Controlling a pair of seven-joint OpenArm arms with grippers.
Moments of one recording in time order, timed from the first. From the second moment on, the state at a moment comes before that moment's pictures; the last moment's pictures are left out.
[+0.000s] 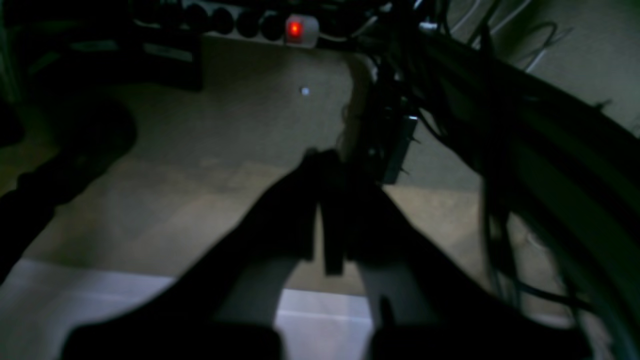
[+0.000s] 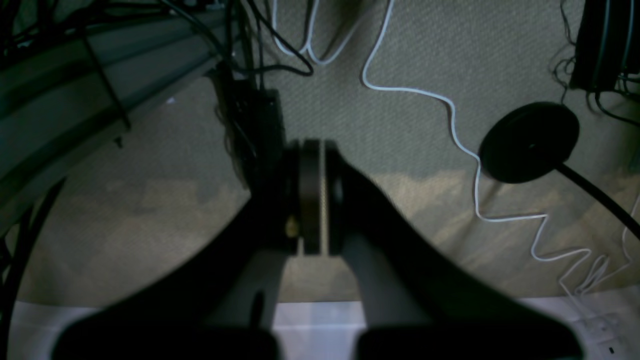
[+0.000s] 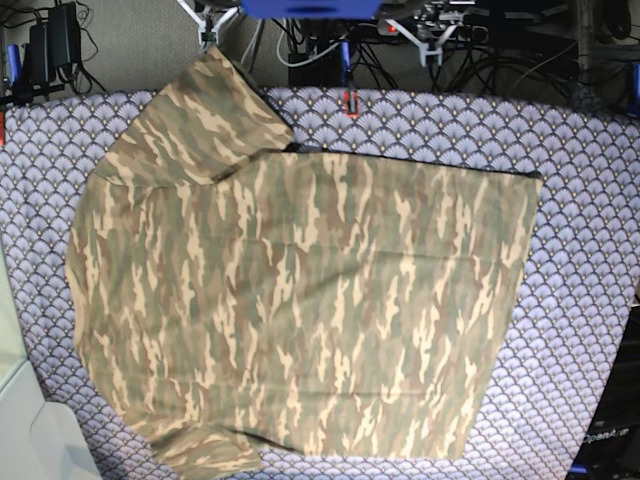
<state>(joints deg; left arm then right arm) 4.9 -3.2 4.0 14.2 -12.9 -0.4 4.6 -14.2 0.1 3.4 22.7 -0.2 -0.1 -1.0</state>
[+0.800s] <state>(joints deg) 8.3 -4.1 4.3 22.3 -12.7 -0.6 4.4 -13.5 0.1 3.4 22.7 -0.2 -0.1 -1.0</state>
